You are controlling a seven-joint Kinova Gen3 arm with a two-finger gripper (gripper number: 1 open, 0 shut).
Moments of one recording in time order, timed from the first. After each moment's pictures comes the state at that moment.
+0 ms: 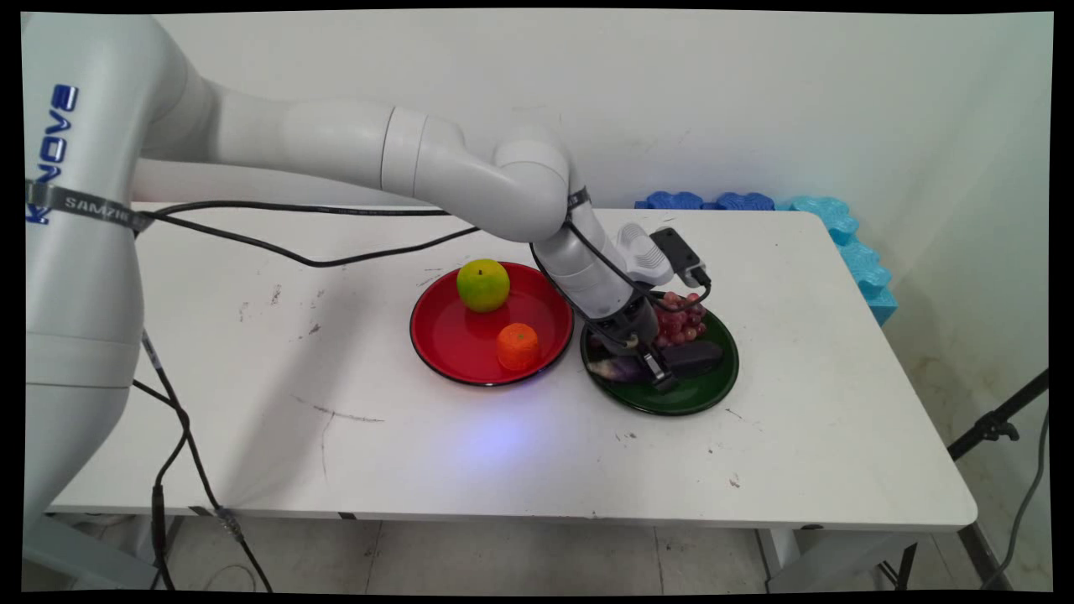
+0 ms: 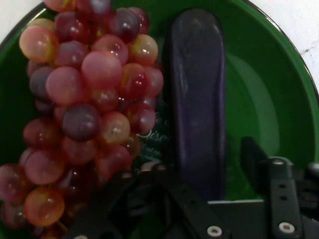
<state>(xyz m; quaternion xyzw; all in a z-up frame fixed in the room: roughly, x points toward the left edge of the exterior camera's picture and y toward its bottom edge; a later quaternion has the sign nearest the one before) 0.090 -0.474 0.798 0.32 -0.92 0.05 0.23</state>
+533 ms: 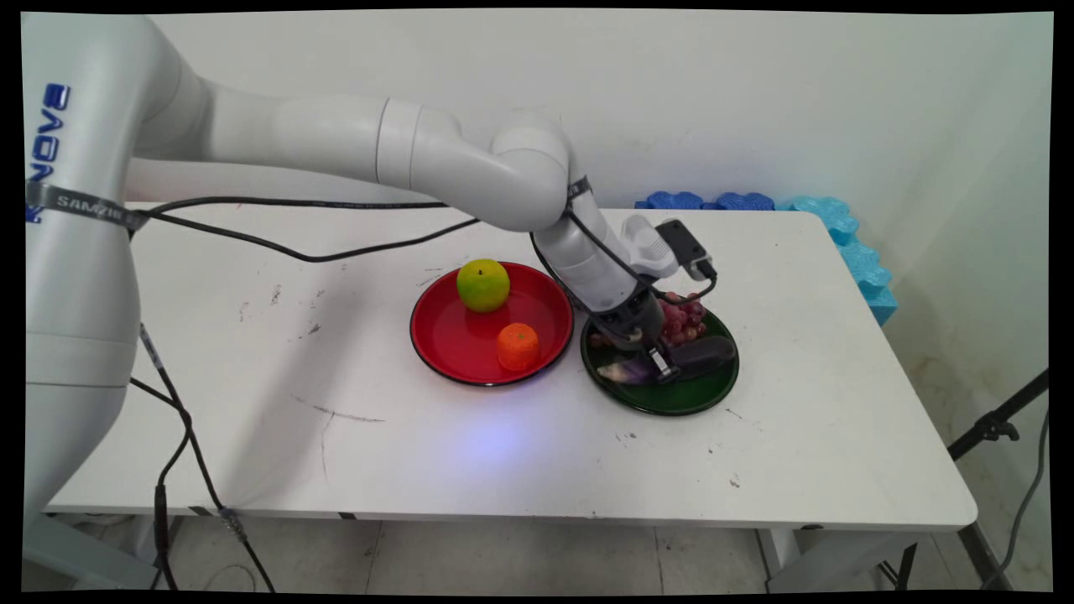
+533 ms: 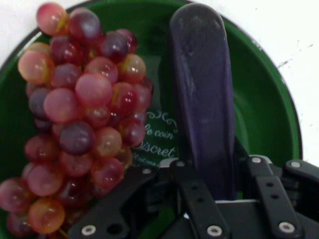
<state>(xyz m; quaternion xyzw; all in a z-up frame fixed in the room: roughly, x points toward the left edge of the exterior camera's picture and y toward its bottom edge) 0.089 -0.473 0.815 0.31 -0.92 0.05 0.24</state>
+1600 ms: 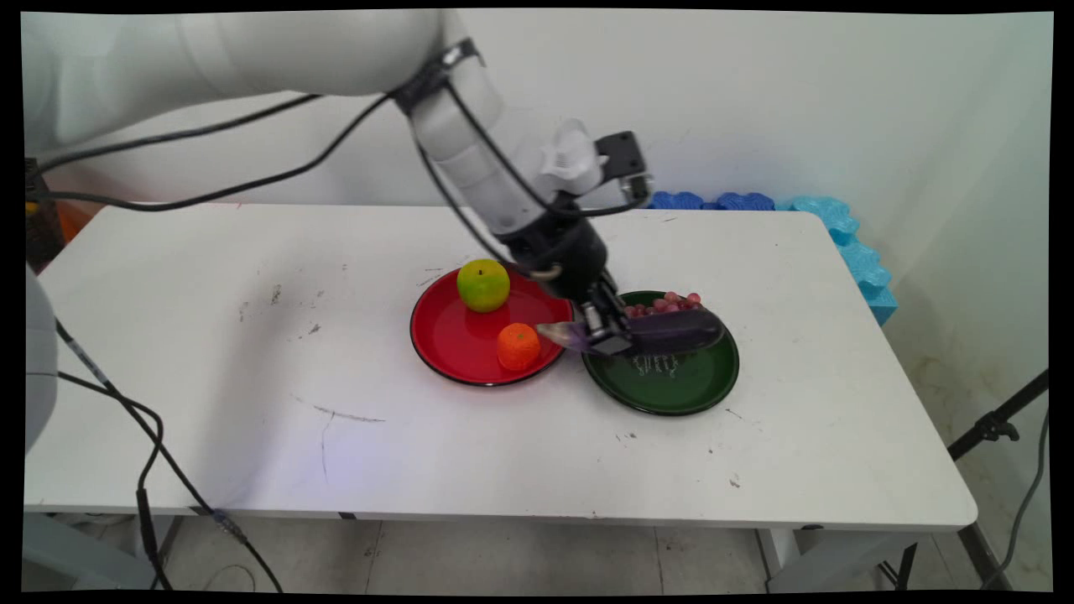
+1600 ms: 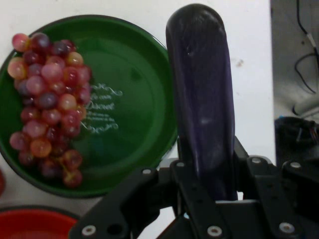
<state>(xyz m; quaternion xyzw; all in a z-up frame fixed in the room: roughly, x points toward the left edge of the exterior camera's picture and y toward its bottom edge) 0.167 -0.414 0.944 0.19 -0.94 0.02 0.26</state>
